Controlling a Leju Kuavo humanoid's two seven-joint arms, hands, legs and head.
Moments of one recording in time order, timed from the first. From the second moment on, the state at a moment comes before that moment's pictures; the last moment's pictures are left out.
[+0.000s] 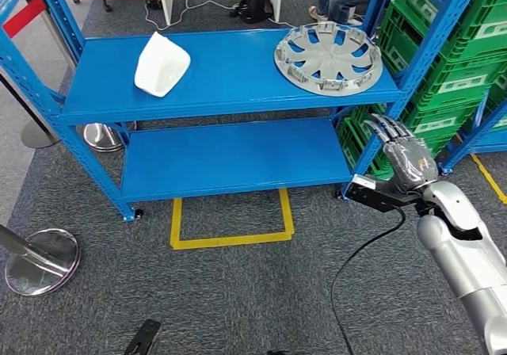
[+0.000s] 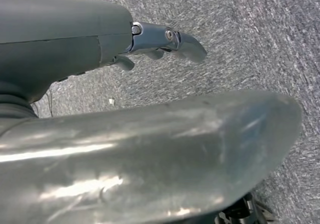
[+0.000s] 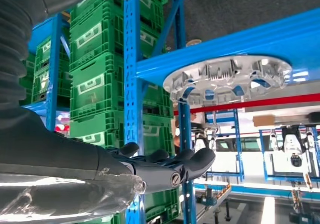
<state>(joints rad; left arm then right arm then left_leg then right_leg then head) -0.16 -0.16 0.98 -0.21 -1.34 0.11 -0.10 -0.51 -0.44 0.34 -1.13 0.83 -0.17 -0.33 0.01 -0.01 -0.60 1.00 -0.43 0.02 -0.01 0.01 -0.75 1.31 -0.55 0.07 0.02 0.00</state>
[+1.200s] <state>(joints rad) -0.15 -0.16 0.98 -0.21 -1.34 0.11 -0.10 -0.45 -0.46 0.31 -1.16 0.82 -0.18 -0.34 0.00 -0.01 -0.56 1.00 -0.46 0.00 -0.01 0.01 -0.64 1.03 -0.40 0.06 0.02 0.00</state>
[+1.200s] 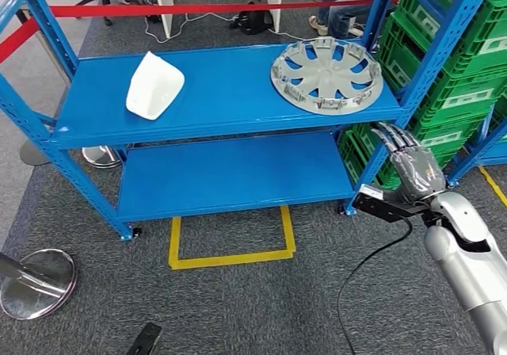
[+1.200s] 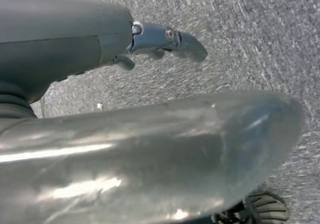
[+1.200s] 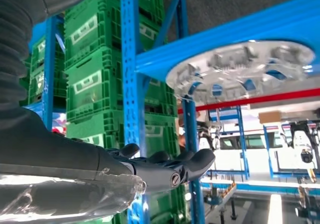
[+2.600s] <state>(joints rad) -0.16 -0.16 0.97 -0.21 -1.35 0.11 -0.10 -0.46 -0.47 0.30 -1.18 0.82 -0.17 -0.34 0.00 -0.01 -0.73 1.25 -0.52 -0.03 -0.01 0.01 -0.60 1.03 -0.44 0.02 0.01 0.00</state>
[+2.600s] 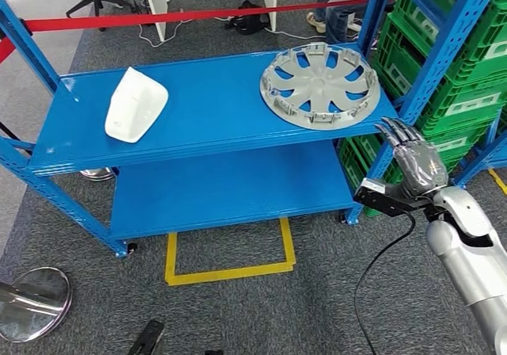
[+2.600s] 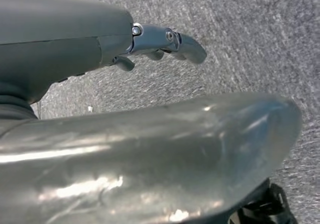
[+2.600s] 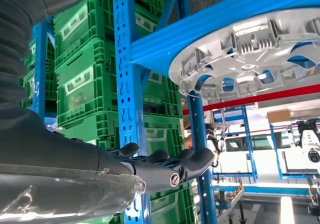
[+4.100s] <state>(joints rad) -0.16 -0.17 0.98 -0.21 -1.34 0.11 -0.10 -0.46 -0.47 0.30 -1.18 0.82 -0.15 -0.34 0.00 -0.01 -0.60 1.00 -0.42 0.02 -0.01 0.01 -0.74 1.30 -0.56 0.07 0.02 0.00</state>
